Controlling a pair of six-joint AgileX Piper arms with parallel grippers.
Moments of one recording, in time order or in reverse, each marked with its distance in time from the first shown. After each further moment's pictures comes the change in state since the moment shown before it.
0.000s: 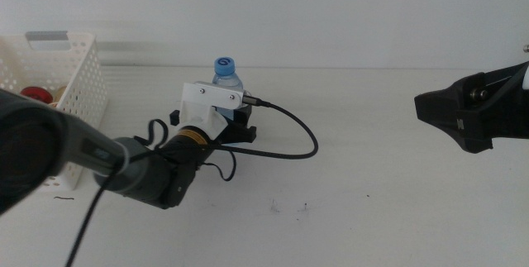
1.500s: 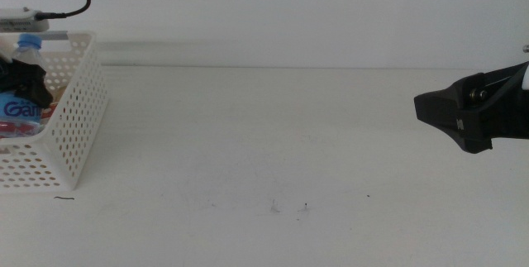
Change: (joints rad) left arm 0.766 -0.122 -0.728 -0.198 1.884 0.559; right arm 0.000 0.000 0.000 -0.002 0.000 0.000
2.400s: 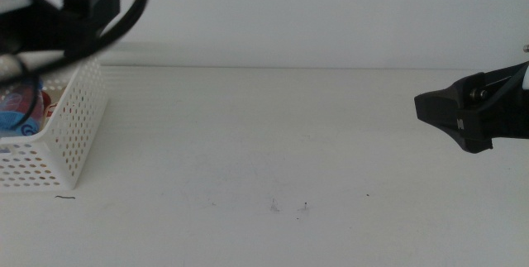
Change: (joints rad) left arm -0.571 -1.048 0.742 0.021 -0.717 -0.143; right arm 0.000 0.000 0.000 -0.001 0.000 0.000
